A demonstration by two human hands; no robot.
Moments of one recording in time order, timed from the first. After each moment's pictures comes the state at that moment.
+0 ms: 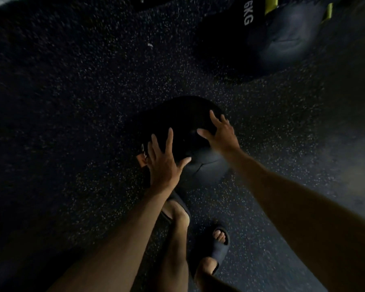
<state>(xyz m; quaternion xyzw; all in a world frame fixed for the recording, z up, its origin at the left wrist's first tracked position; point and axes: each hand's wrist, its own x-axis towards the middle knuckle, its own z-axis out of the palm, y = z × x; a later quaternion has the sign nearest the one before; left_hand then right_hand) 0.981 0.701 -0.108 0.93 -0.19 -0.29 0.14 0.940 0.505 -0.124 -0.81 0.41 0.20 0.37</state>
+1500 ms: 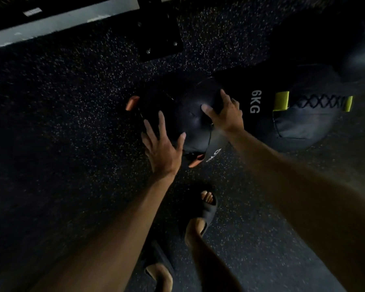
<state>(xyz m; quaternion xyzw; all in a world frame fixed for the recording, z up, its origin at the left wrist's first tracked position) 1.230 0.463 -0.122 0.94 -0.03 -0.23 0.23 1.225 0.265 -0.131 -0.80 0.43 0.17 0.39</state>
